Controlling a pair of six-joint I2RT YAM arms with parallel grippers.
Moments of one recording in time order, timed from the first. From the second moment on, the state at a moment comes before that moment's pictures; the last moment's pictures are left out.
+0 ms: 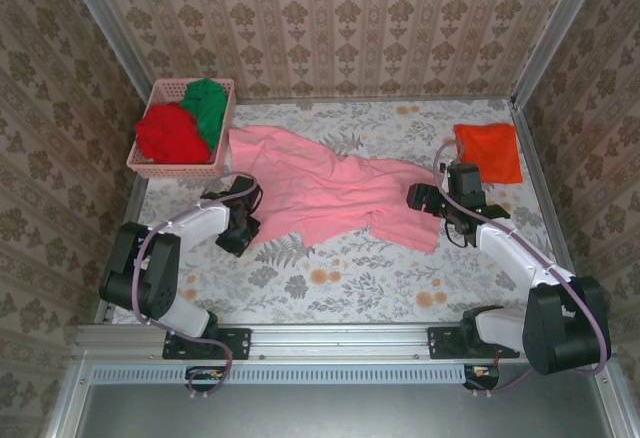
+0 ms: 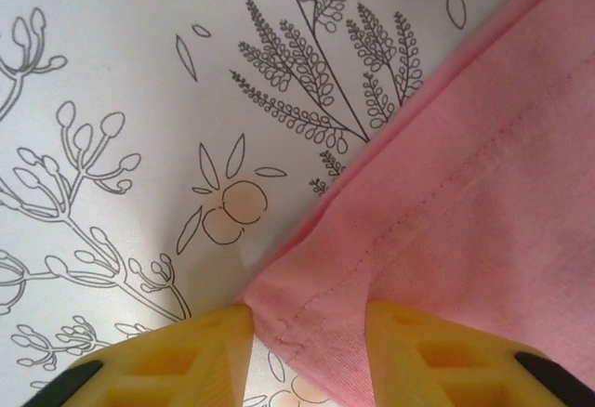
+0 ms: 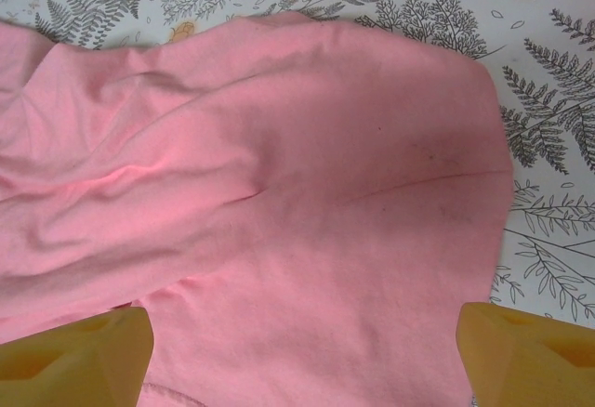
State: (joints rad) left arm -0.39 1.52 0.79 -0.68 -0.12 -1.33; right arm 0.13 1.21 0.67 -0.25 -0.06 0.38
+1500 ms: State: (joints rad) left arm -0.38 1.47 0.76 -0.62 -0.13 -1.33; right arm 0.29 1.46 0.69 -0.46 0.16 0.65
